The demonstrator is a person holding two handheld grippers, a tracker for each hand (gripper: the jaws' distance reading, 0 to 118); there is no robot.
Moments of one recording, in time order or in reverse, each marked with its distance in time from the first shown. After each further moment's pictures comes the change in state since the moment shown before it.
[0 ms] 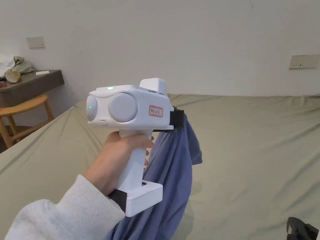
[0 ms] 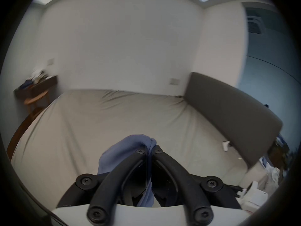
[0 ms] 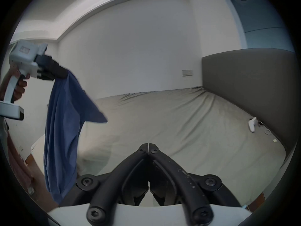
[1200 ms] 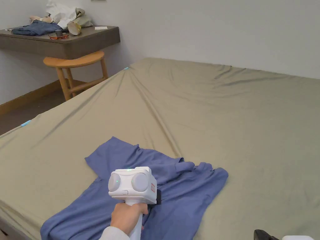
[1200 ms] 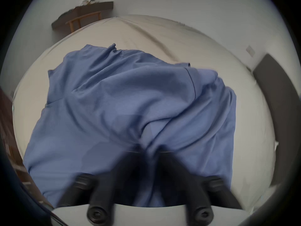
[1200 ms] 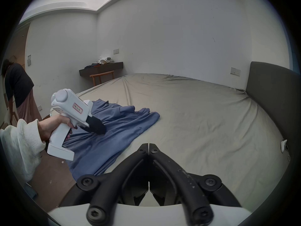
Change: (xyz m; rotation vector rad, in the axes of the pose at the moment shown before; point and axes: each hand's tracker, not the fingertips) left arm -0.281 -0.278 -0.060 -0.492 0.550 0.484; right arm -0.187 -0.056 -0.061 -0.187 0.364 0.307
